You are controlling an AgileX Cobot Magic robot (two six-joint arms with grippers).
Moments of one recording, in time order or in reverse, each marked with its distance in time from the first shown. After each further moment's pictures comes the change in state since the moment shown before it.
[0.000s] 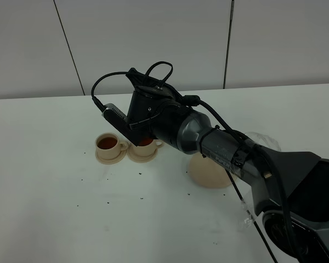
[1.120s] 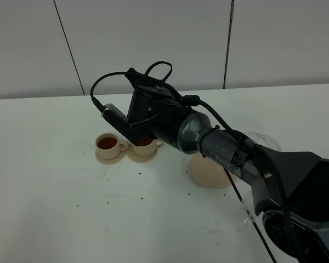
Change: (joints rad) left arm 0.000 0.000 0.000 0.000 0.000 -0.001; right arm 0.000 0.000 0.000 -0.001 -0.013 -0.012
